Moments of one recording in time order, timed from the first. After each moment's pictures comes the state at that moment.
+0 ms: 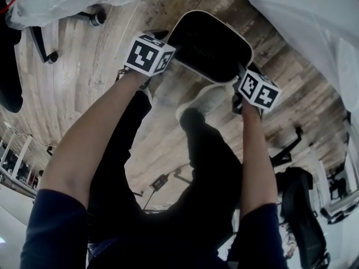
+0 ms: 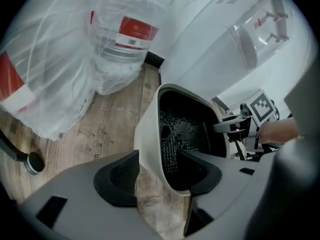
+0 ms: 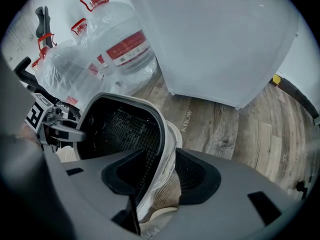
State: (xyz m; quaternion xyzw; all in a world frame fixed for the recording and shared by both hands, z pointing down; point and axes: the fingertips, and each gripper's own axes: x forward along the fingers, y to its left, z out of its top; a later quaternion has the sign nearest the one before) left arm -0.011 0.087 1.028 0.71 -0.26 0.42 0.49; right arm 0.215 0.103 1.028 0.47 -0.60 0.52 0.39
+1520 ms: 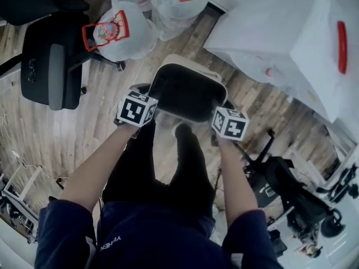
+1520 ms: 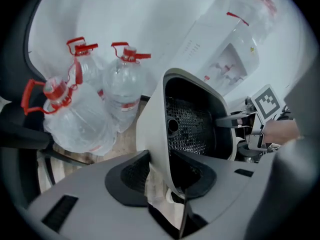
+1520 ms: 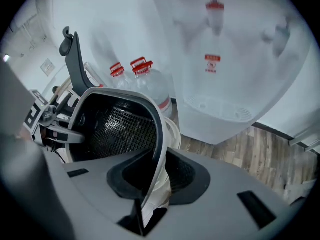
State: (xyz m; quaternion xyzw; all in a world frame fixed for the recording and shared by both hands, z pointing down) left arm -0.050 0.056 0.663 0.72 -0.30 0.43 0.45; right arm 0.174 0.059 0.660 0.50 -0.63 0.46 0.37
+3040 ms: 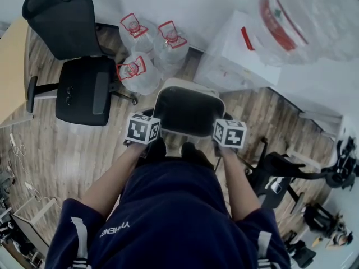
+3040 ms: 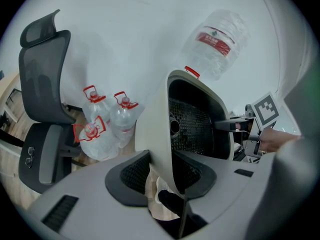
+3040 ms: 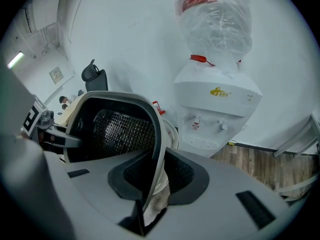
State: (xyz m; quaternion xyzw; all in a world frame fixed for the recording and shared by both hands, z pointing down) left arm -0.067 0.095 0.370 0.76 -0.34 0.37 0.41; right arm 0.159 0.093 0.362 0.56 -0.66 0.39 0.31
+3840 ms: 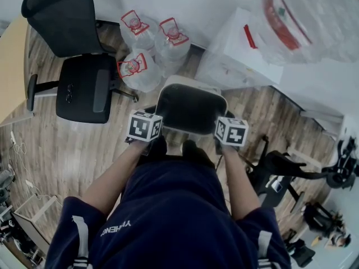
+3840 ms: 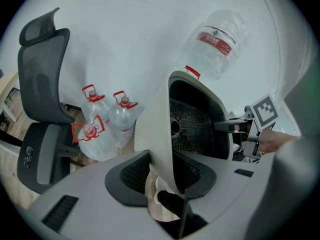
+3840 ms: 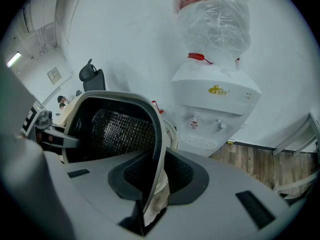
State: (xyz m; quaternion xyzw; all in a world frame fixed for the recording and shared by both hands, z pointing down) left arm -0.063 0.093 0.375 0.76 -0.34 0.37 0.42; right arm 0.163 0.092 0.367 0.57 -0.65 0.39 0.31
